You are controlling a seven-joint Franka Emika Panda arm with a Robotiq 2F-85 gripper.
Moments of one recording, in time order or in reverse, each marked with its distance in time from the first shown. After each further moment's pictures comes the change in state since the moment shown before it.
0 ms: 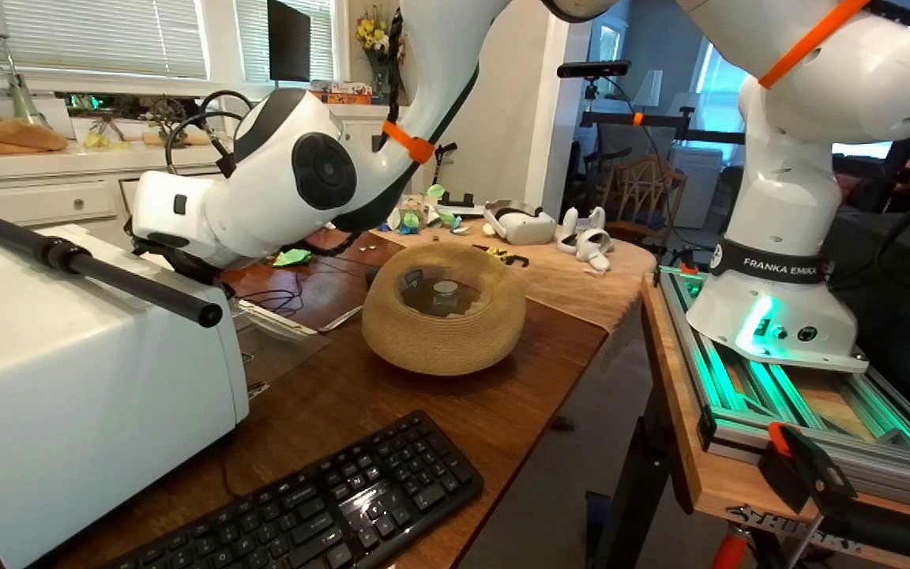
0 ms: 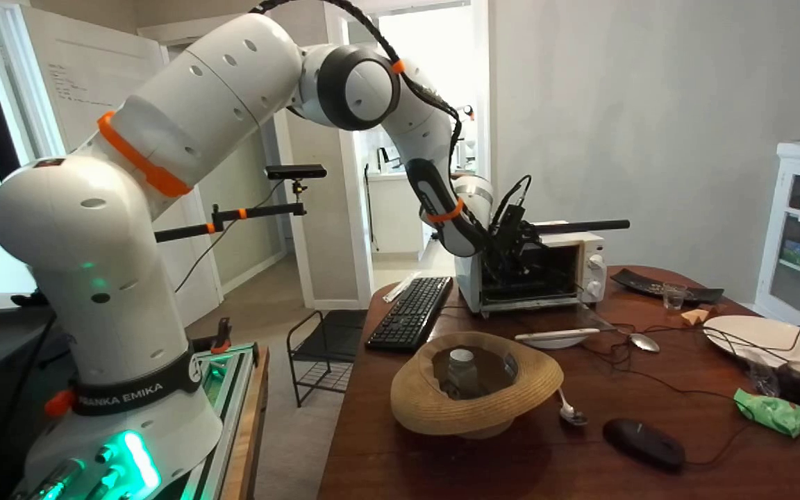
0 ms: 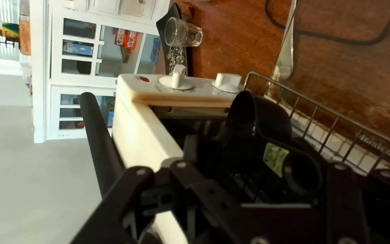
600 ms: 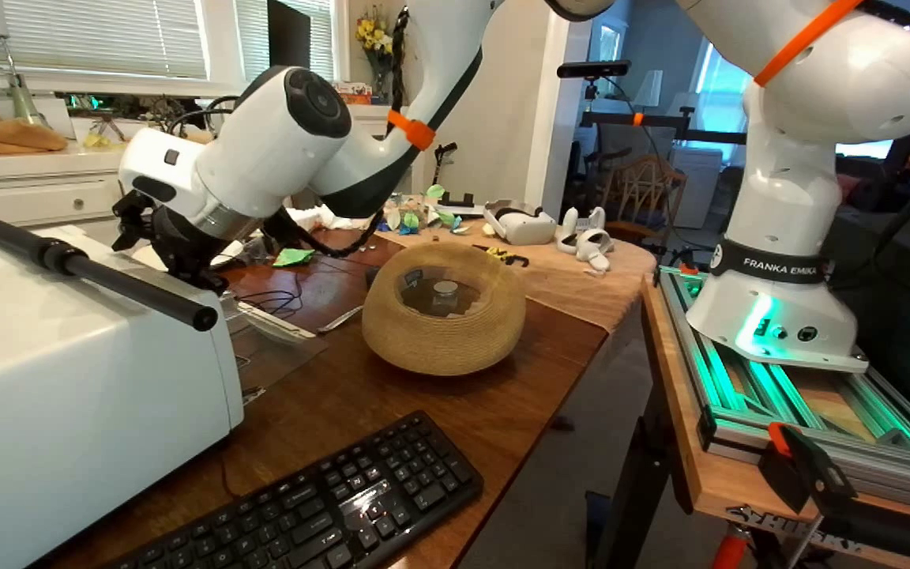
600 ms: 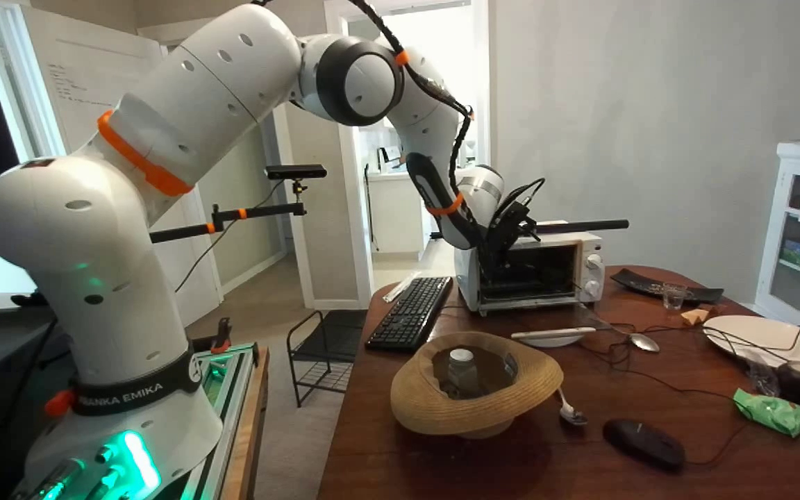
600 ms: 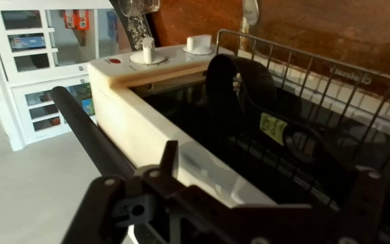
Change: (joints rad) arm -0.080 -0.023 0.065 0.002 0.201 0.210 -0.037
